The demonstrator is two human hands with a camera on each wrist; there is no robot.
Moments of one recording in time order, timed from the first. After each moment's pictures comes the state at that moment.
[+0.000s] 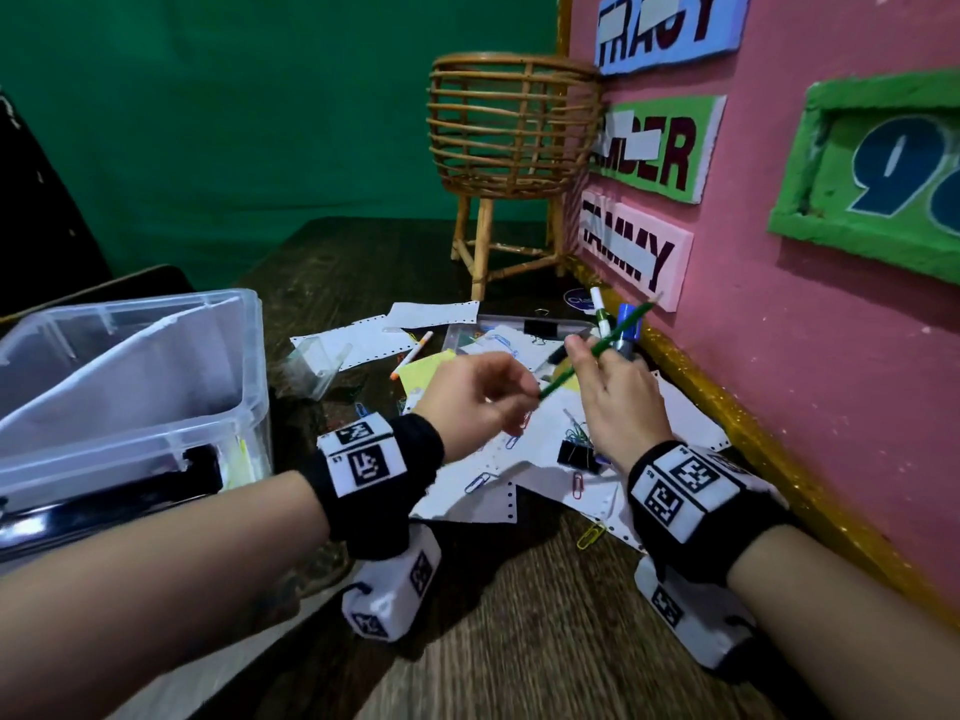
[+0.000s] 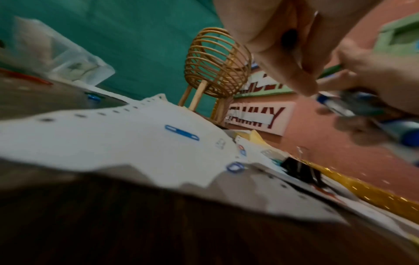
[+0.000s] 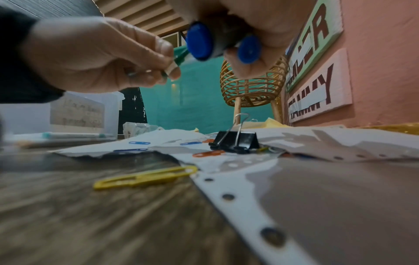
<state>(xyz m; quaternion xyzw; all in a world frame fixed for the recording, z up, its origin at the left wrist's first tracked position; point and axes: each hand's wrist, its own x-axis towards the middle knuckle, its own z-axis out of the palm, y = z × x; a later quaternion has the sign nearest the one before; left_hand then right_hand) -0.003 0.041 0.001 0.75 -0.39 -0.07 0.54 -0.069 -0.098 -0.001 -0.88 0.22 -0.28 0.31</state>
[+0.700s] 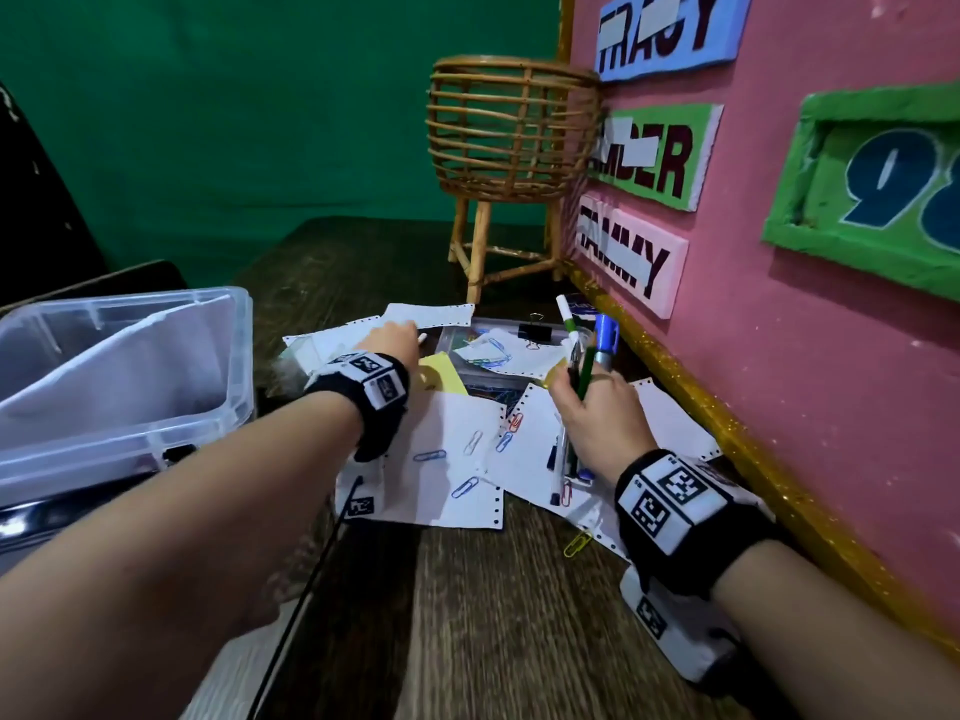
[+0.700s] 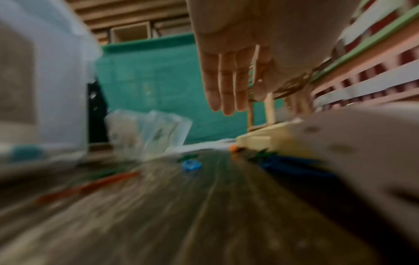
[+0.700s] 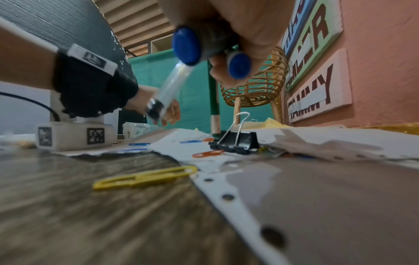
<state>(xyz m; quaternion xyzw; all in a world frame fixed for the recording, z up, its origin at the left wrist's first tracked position) 0.103 0.037 0.006 0.98 -0.19 0.01 0.06 -0.068 -0.098 -0.004 -0.90 0.19 -0.24 0.31</state>
